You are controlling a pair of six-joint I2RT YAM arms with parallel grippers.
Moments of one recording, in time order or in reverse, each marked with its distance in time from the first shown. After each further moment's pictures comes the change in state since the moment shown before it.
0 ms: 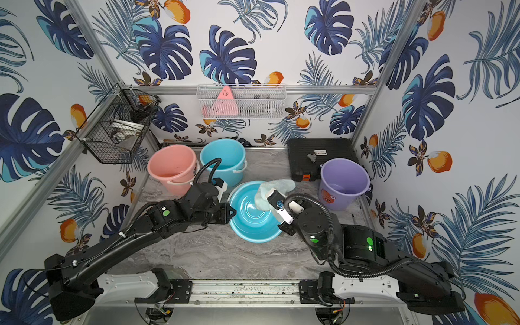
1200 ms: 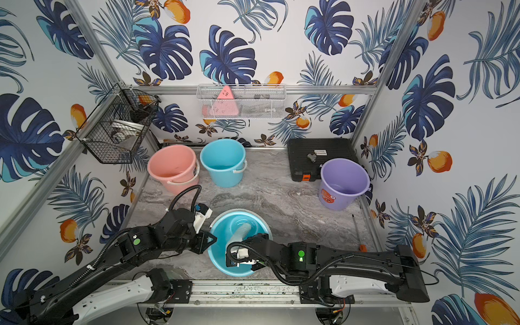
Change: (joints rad) left arm 0.000 -0.335 -0.303 -0.112 0.113 0.126; right arm 0.085 0.196 -0.466 0.368 -0.354 -0.383
